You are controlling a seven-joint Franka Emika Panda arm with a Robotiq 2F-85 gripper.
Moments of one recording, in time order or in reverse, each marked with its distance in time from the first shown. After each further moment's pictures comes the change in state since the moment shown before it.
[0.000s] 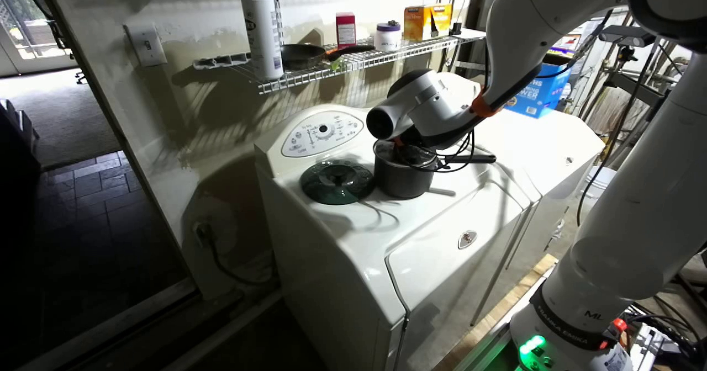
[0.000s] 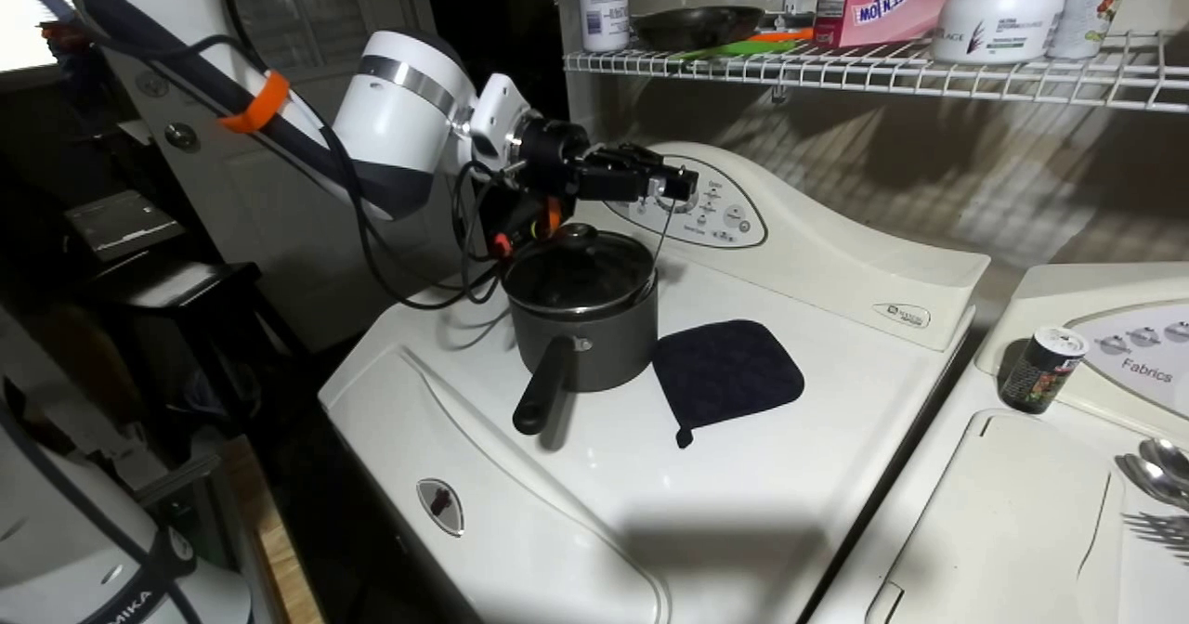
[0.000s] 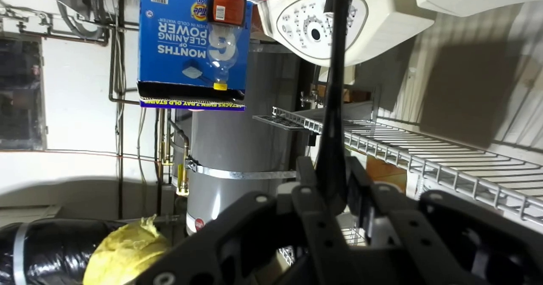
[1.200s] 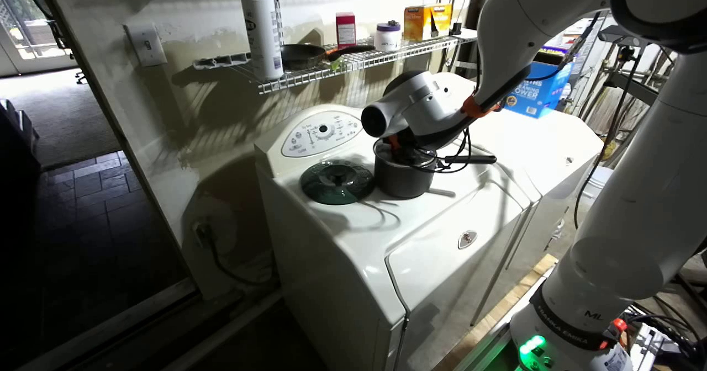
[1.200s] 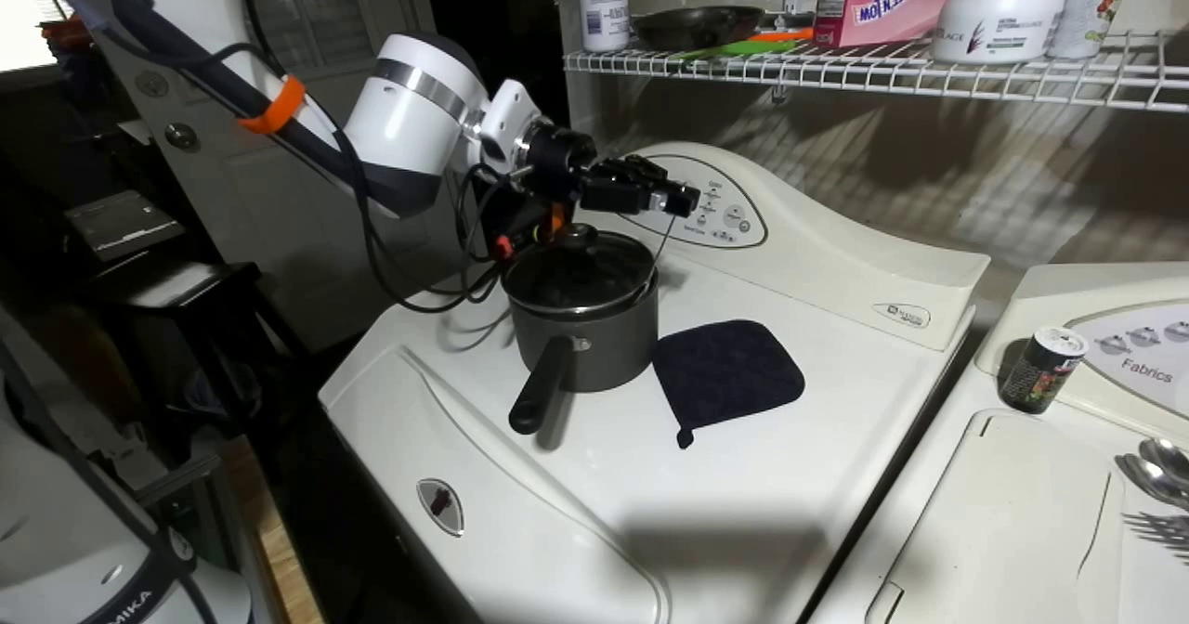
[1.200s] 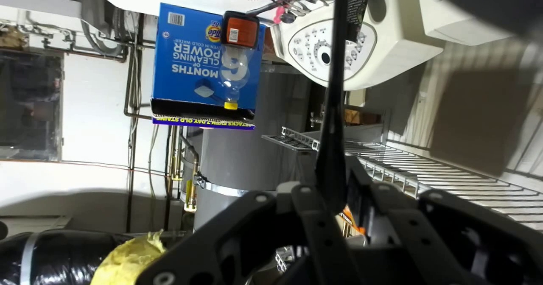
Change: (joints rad) arm -0.001 0.044 0.000 0.042 0.073 0.000 -0.039
